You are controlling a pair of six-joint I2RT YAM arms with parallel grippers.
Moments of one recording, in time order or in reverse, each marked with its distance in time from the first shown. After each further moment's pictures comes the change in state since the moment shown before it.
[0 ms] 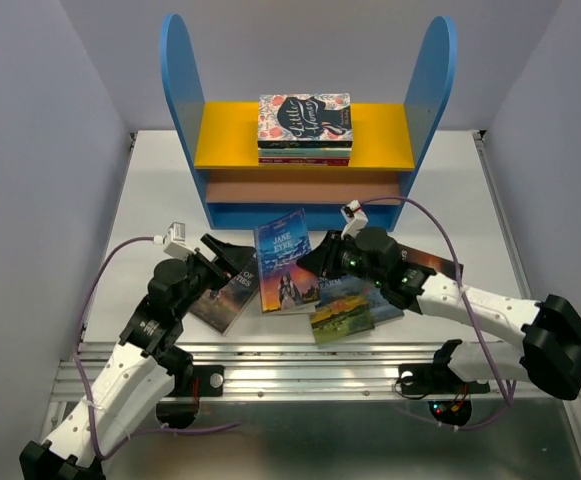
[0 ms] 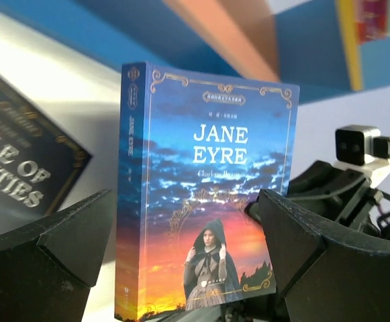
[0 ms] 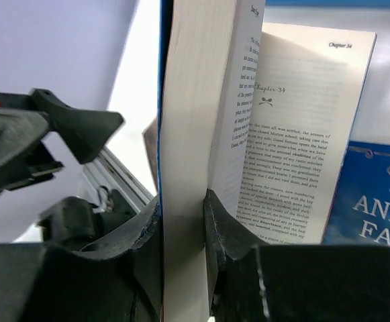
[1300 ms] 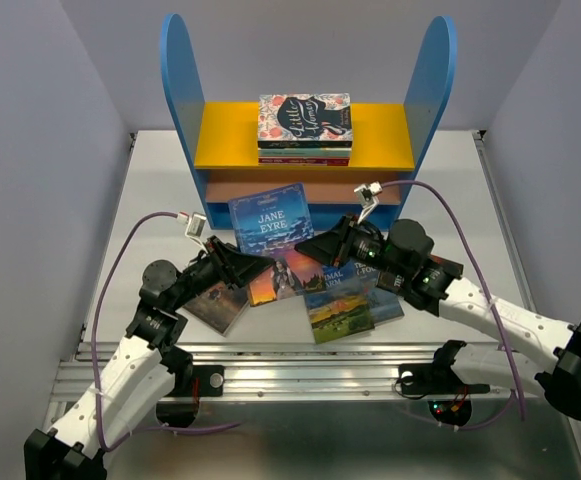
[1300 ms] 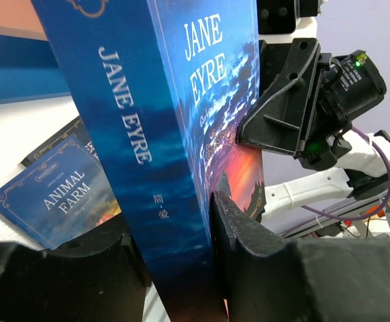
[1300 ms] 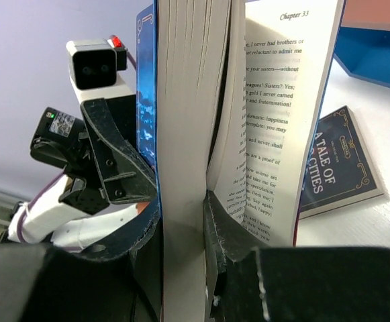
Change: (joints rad) left arm 0.015 0.045 -0.035 0.499 0.532 0.085; right arm -0.028 -0.179 0.037 0.163 -0.156 0.018
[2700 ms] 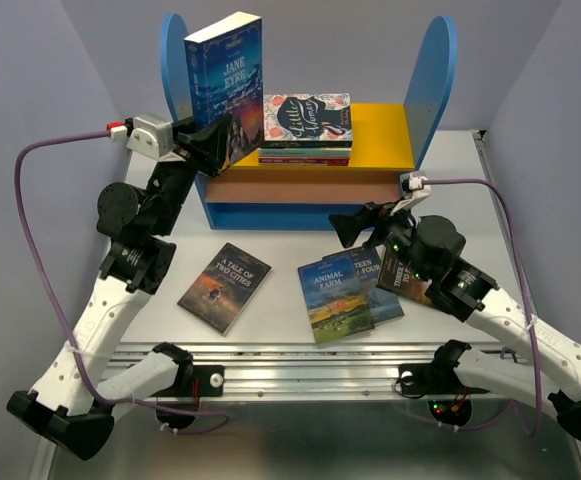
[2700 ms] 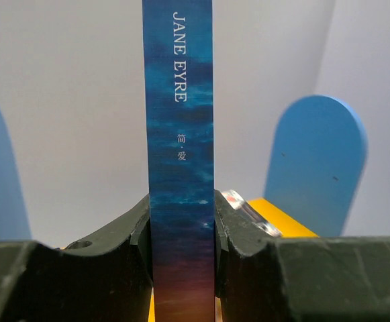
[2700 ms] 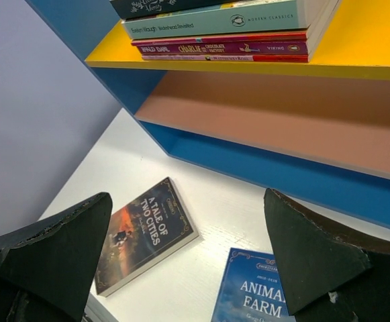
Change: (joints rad) left arm -0.016 0.391 0.834 -0.076 -0.491 0.805; right arm -0.051 -0.178 0.098 -0.336 0.474 -0.434
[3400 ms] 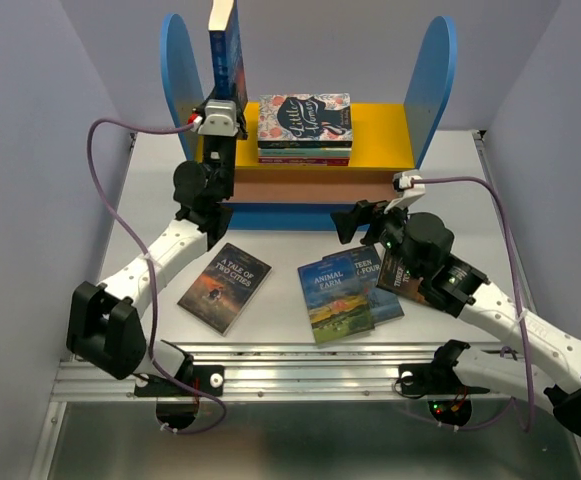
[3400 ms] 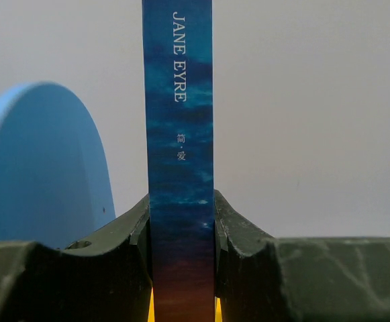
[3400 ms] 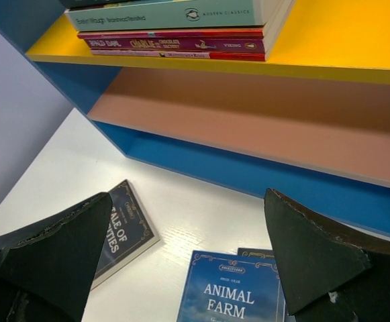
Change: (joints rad) left arm -0.043 0.432 -0.061 0.726 -0.383 0.427; right arm 0.000 0.052 0.000 0.000 0.099 -0.084
